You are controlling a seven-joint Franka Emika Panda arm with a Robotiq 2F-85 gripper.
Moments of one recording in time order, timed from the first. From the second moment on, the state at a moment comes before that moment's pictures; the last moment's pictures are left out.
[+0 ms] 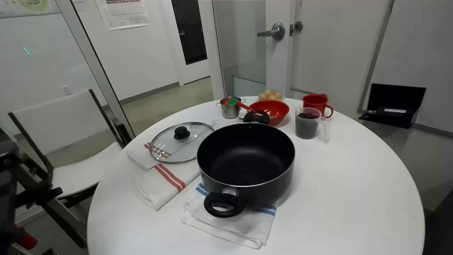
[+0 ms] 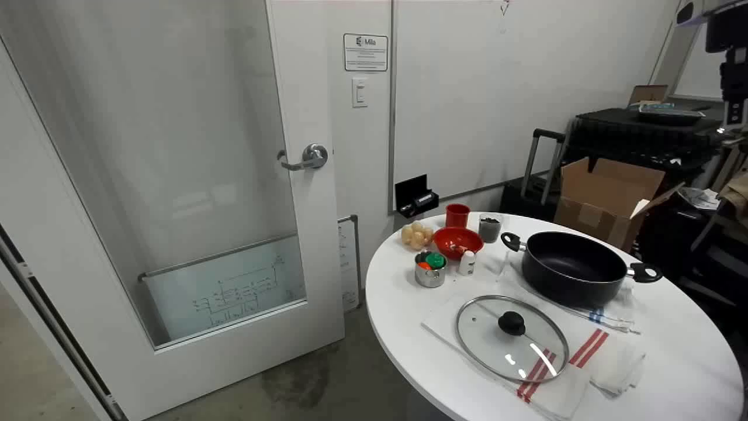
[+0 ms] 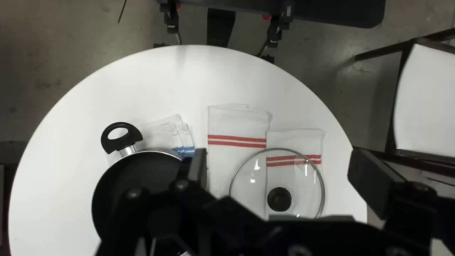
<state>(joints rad) 0.02 -0.19 -0.01 -2.23 0.02 1.75 -0.10</state>
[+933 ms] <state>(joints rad) 0.02 -0.15 0.00 -2.22 0.02 1.77 -0.12</state>
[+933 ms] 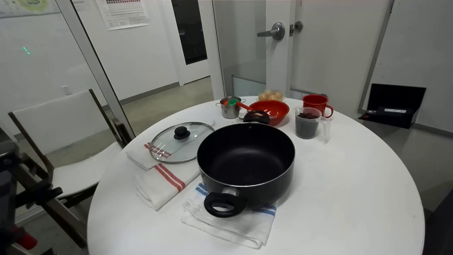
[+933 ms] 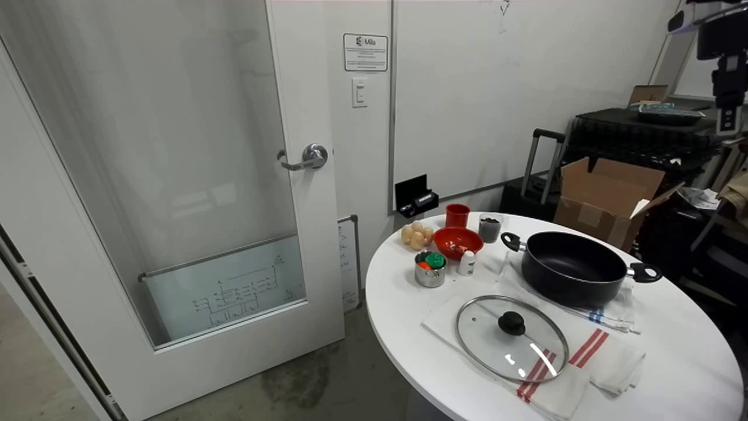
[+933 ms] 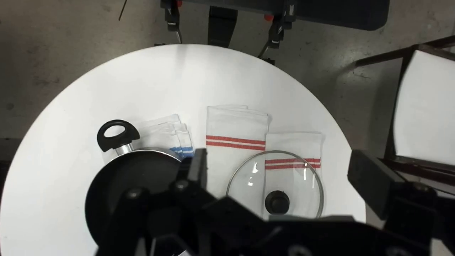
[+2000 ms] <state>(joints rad) 0.09 0.39 0.09 -2.00 -0.19 2.19 -0.35</state>
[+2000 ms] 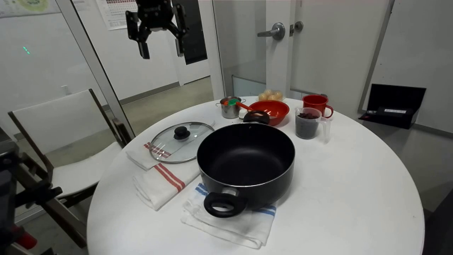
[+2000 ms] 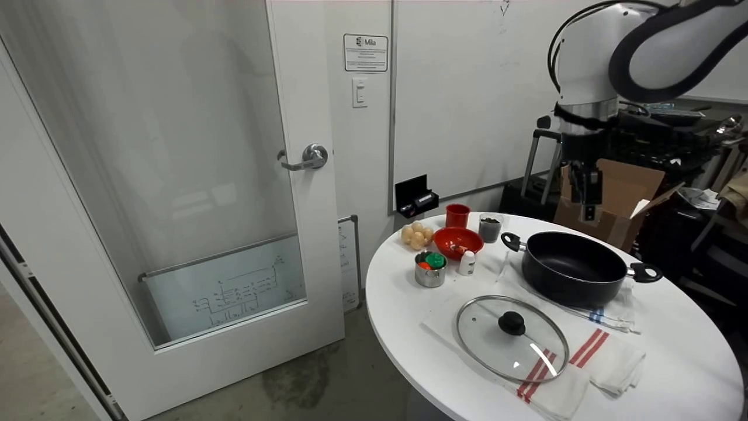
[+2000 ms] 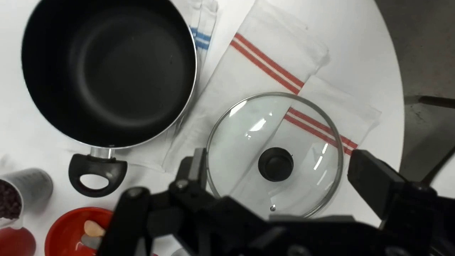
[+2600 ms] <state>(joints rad) 0.12 0.71 0.09 -1.85 -0.36 2.47 -0.37</state>
